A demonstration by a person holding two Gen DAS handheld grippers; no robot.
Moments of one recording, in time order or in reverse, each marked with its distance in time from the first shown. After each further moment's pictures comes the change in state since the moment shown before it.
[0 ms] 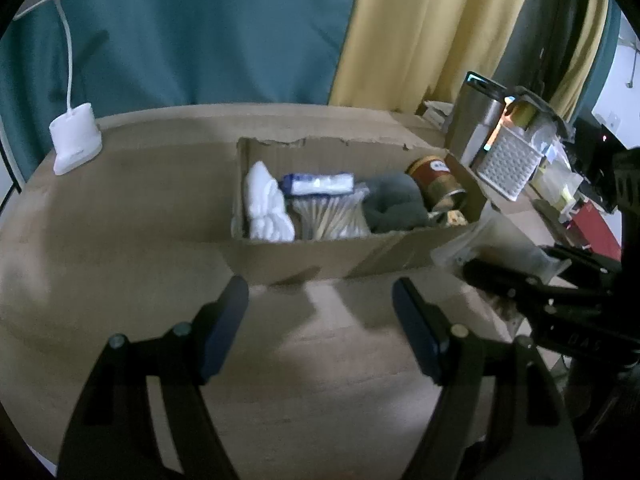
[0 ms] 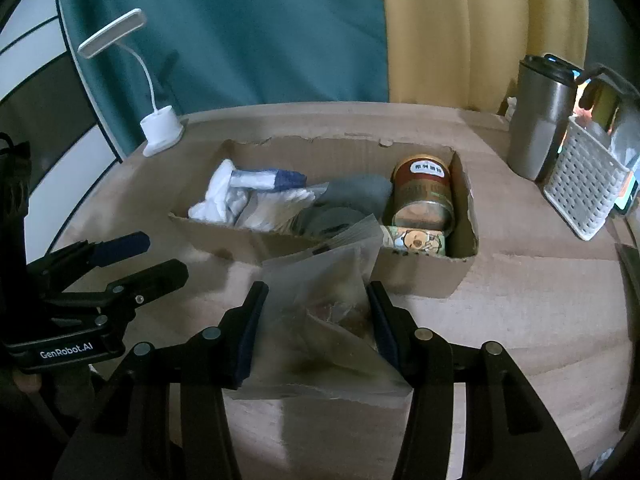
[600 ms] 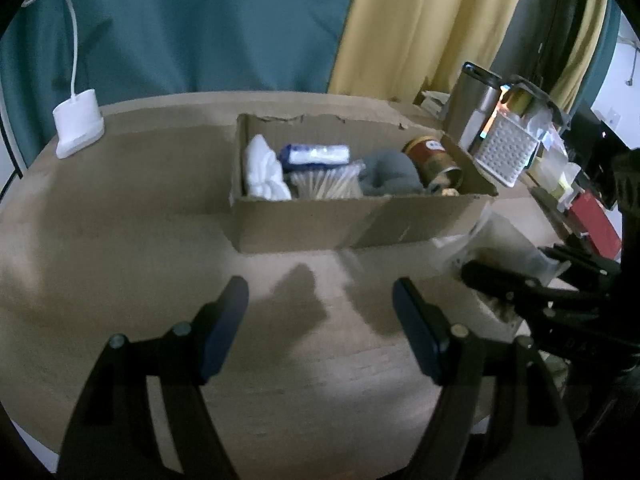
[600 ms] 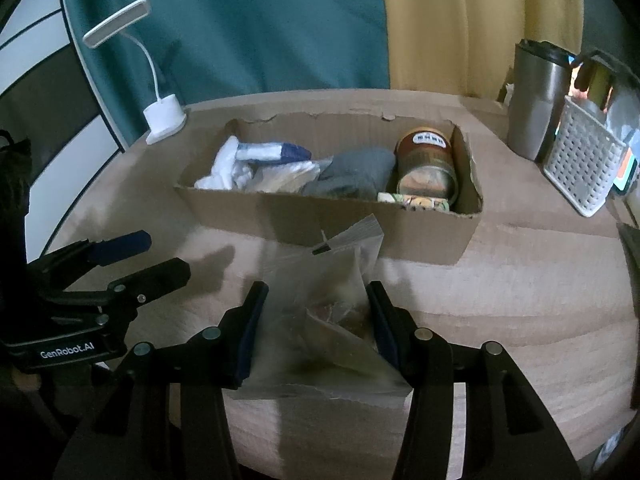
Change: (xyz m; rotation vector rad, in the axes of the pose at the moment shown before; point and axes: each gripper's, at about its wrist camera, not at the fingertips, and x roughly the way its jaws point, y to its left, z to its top) left arm -0.005 -0.003 -0.024 -0.005 0.014 -0.002; right arm -0.003 0.005 -0.024 0.005 0.015 0.002
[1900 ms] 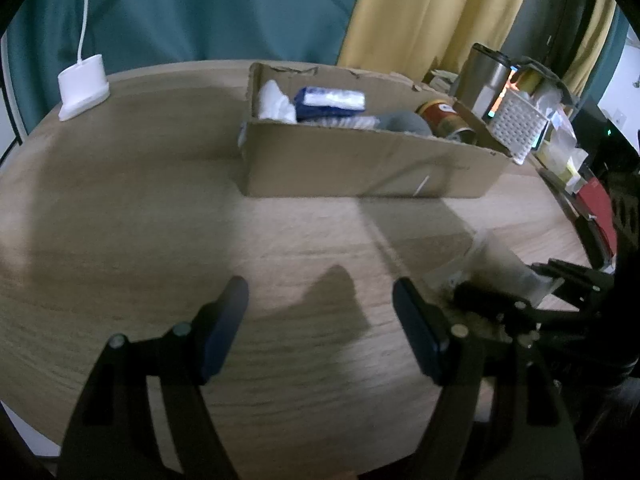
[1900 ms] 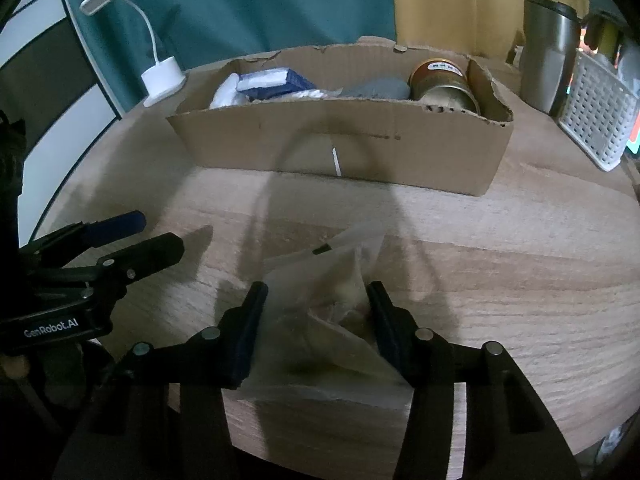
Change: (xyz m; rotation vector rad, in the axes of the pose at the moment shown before) left arm 0.013 0.008 -0.037 -0.026 0.054 0.005; right arm 0.022 0.005 -0.044 0.006 0.094 0.011
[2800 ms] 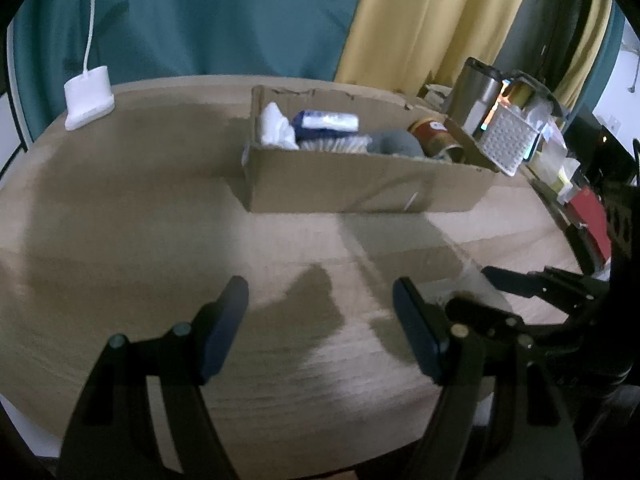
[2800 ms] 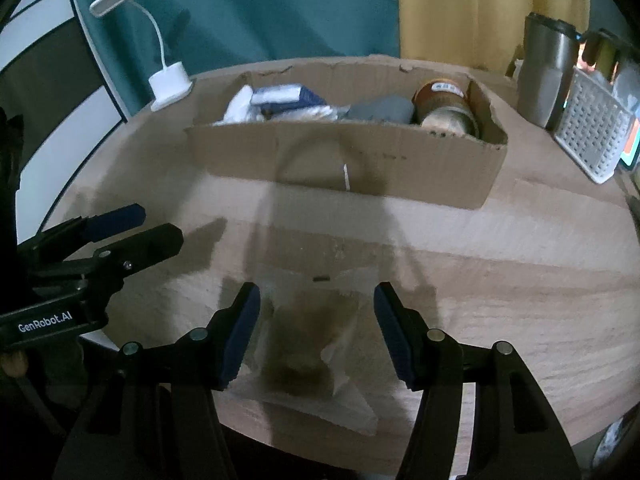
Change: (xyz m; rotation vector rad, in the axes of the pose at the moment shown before) left arm -0.018 -0.004 0.001 -0.007 -0.038 -0.009; right arm -0.012 0.011 0.003 -0.015 -0.011 -0.006
